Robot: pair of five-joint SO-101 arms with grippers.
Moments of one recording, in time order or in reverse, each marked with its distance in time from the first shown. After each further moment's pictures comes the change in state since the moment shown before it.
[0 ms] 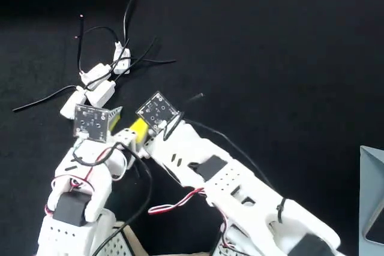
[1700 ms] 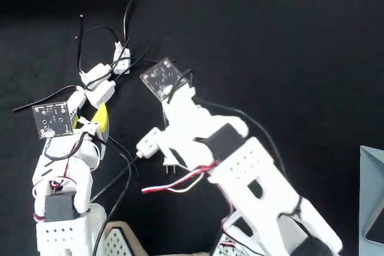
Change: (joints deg) left arm -20.9 0.0 1.4 0.4 0.0; right arm 2.5 0.3 -35.8 62.6 -8.9
